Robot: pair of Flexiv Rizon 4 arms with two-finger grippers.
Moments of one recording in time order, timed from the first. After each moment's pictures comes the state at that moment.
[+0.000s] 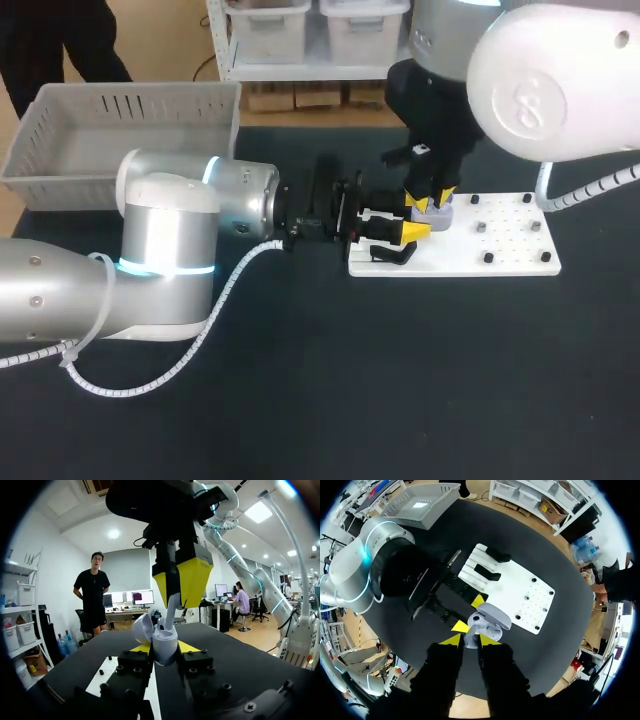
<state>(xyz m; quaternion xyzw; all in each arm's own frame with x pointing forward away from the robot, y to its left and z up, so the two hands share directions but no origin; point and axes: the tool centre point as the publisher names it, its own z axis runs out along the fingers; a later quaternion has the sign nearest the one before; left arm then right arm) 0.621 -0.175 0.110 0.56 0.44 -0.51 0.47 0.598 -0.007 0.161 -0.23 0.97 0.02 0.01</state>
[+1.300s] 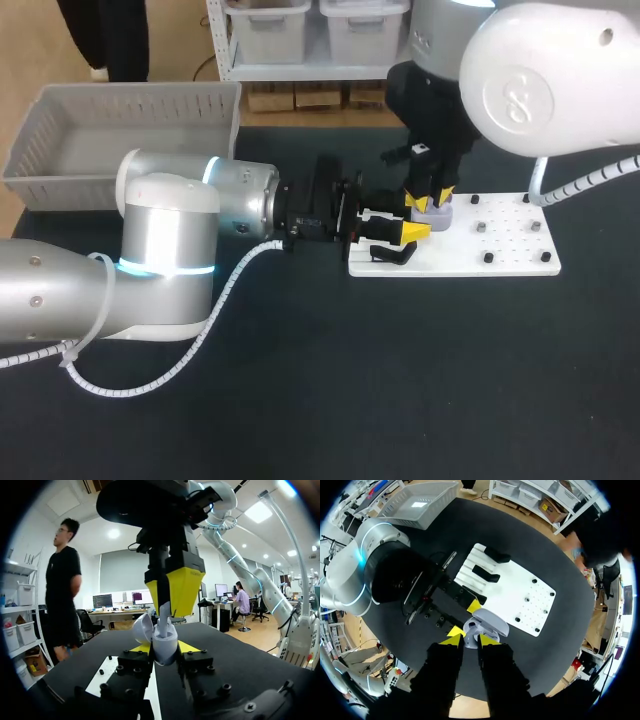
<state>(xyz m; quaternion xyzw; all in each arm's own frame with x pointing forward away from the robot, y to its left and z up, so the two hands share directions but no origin) 0.622 -0.175 0.109 0.56 0.45 -0.51 0.47 0.607 -0.009 0.154 -0.23 0.97 0.02 0.01</state>
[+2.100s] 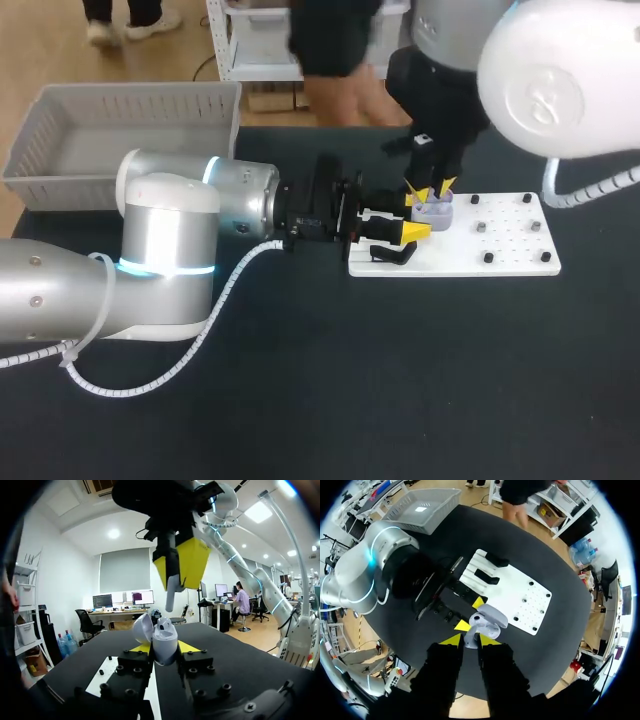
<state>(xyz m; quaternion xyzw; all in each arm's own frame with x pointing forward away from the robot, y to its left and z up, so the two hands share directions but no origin) 0.622 -0.175 0.110 0.56 0.44 -0.51 0.47 0.596 -0.006 0.178 -0.23 0.97 0.03 0.03</state>
